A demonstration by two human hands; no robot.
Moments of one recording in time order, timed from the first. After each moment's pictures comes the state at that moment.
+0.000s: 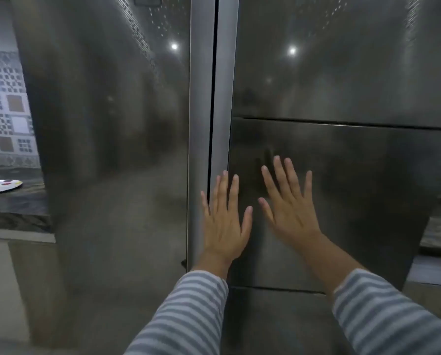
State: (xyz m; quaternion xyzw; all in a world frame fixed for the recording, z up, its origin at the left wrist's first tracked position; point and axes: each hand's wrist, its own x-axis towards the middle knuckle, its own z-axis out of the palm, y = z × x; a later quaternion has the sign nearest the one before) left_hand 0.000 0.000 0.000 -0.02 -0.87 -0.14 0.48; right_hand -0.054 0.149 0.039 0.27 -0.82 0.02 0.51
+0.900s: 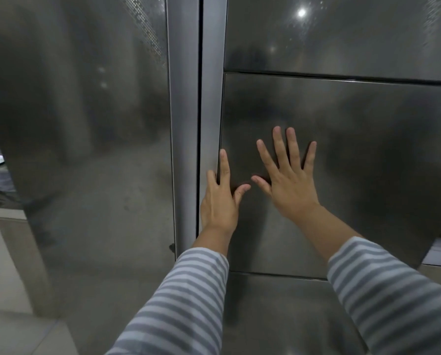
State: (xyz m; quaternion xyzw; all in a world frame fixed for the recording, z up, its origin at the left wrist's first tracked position) left_hand -0.054 0.001 -0.011 0.08 -0.88 -0.26 0.38; right_hand -0.131 0.143 0.021 0.27 -0.81 -0.05 0.52
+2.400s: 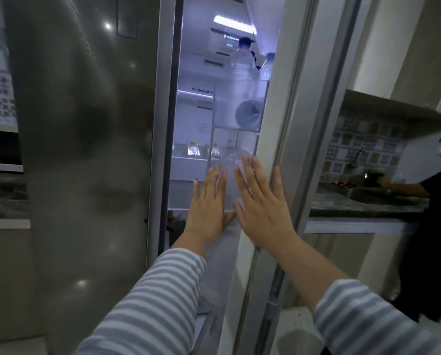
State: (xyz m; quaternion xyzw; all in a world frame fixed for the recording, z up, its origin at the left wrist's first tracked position) left_hand 0.207 0.080 0.033 -0.18 -0.87 -0.15 0.43; right_hand 0.237 0.222 0.068 0.19 -0.84 -0.16 0.48
